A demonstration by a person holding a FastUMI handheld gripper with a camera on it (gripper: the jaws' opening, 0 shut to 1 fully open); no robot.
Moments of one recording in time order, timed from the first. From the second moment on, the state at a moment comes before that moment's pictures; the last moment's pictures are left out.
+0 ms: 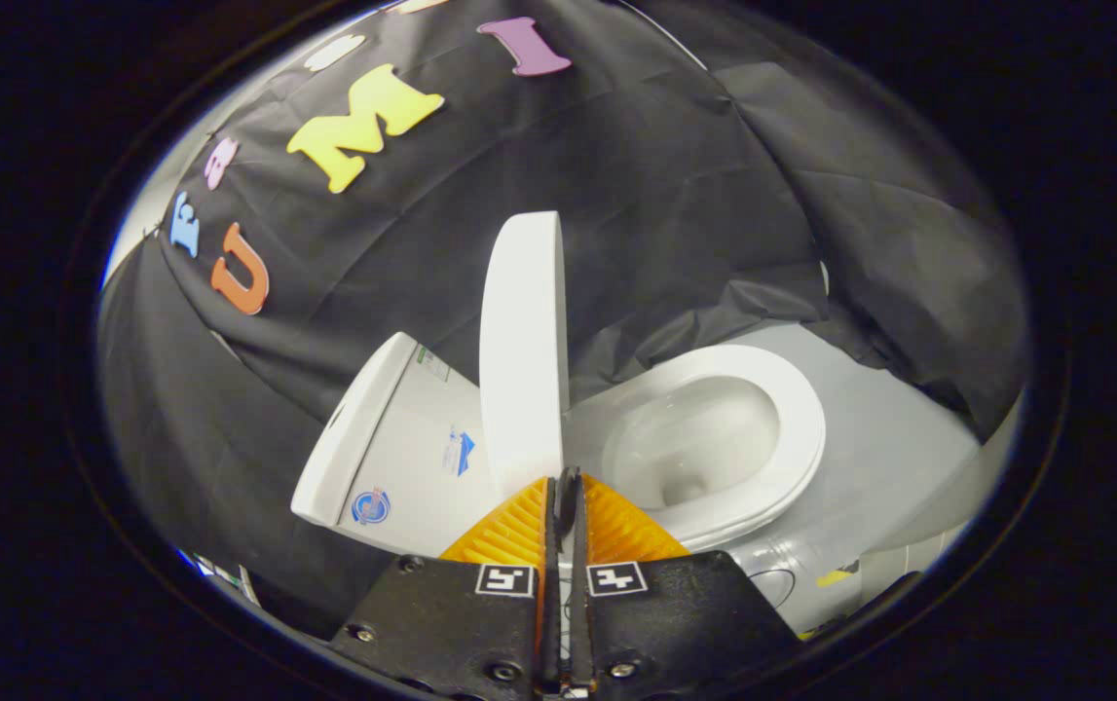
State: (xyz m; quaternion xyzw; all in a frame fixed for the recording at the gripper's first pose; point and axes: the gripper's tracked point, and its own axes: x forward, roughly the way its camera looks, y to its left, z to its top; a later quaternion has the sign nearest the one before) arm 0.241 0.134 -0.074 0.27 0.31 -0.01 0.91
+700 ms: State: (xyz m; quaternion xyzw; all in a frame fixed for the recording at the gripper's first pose) arm 0.250 0.189 -0.055 0.16 0.31 -0.01 0.94
